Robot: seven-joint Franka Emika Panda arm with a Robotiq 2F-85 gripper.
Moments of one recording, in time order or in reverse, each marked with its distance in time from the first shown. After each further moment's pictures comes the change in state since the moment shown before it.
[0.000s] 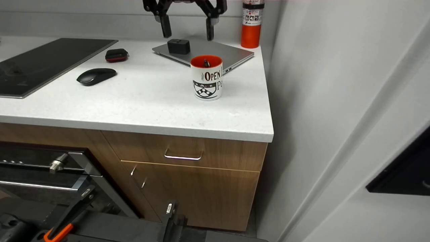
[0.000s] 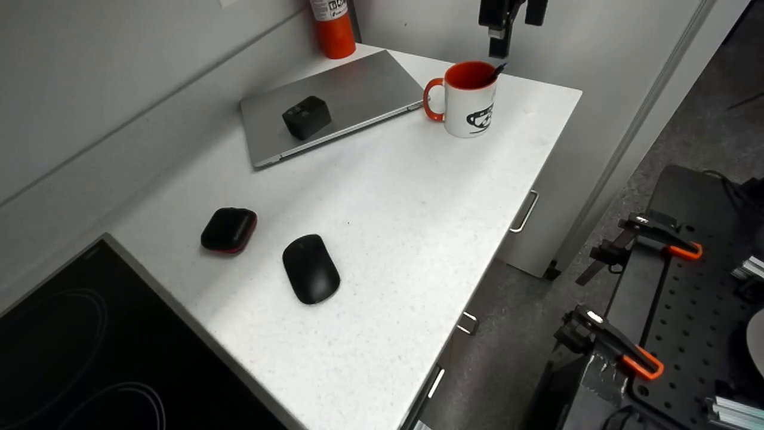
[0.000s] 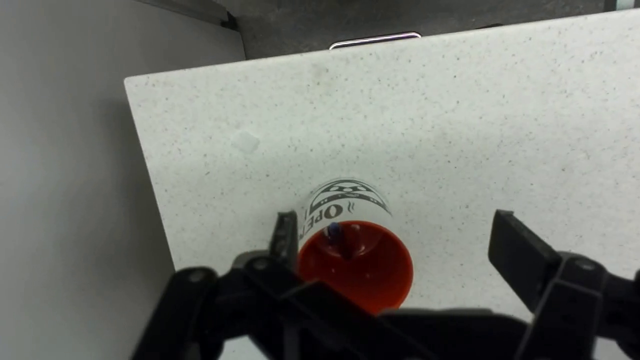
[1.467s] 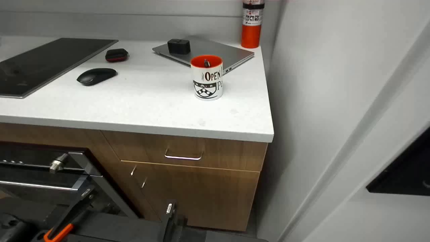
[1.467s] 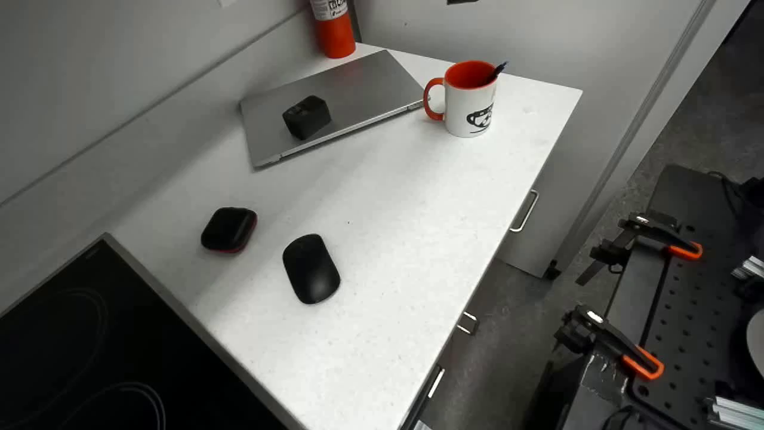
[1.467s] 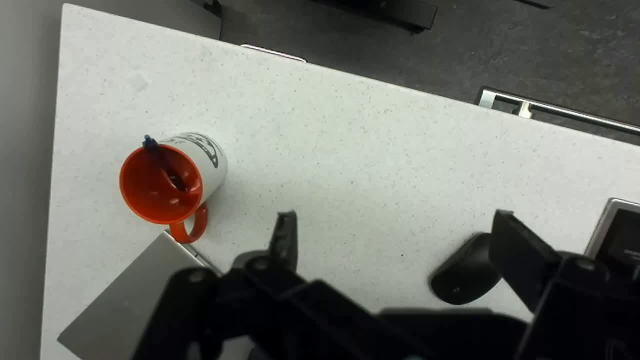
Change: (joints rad) arm 0.186 -0.113 0.157 0.223 0.040 -0.396 -0.046
